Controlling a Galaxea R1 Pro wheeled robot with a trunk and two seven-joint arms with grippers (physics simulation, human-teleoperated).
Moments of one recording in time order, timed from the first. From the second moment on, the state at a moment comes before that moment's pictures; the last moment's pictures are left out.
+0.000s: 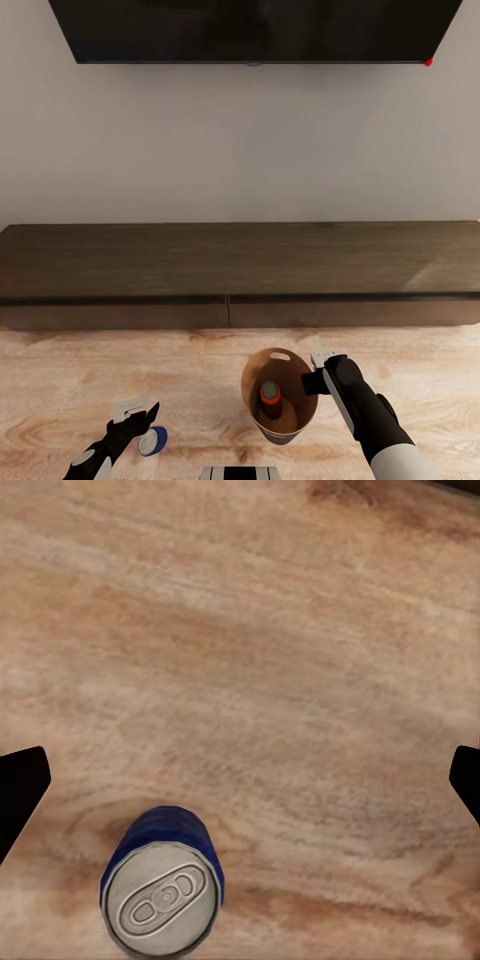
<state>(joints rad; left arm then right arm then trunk) -0.34 0.09 0.17 -0.58 0.18 -0.06 -0.22 -0.50 -0.02 0.10 -1.04 0.04 1.00 0.08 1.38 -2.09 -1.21</state>
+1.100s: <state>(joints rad) -0.34 0.09 0.17 -0.58 0.18 -0.06 -0.22 -0.50 -0.02 0.10 -1.04 0.04 1.00 0.08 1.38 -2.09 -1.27</state>
